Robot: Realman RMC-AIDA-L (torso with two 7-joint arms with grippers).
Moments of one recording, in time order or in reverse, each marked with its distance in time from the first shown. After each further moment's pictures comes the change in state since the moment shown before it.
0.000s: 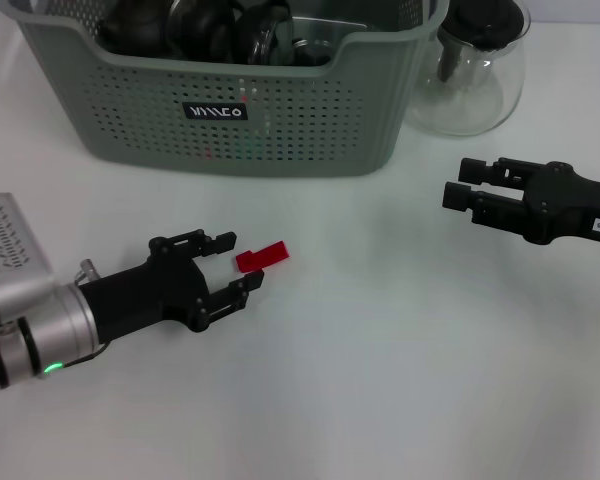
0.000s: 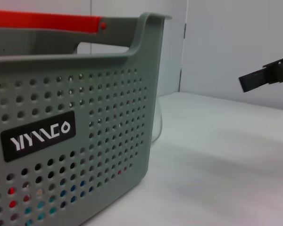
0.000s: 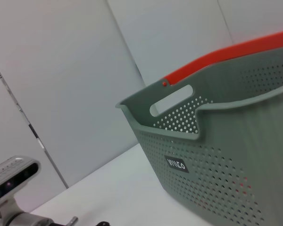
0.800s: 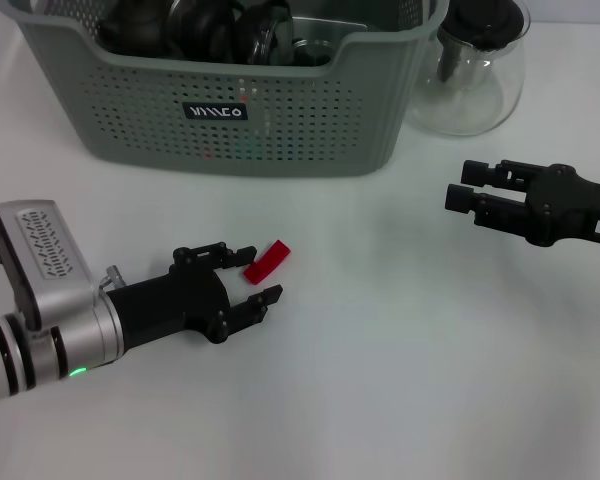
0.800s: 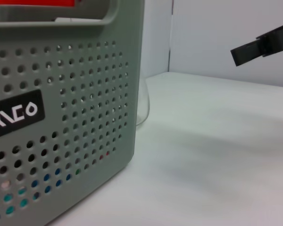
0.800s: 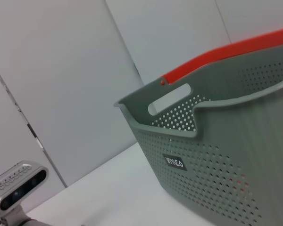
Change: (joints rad) left arm -0.038 -0.004 0.037 -0.065 0.001 -0.075 0.062; right arm -0.005 -0.002 0.000 0.000 0.000 0.000 0.000
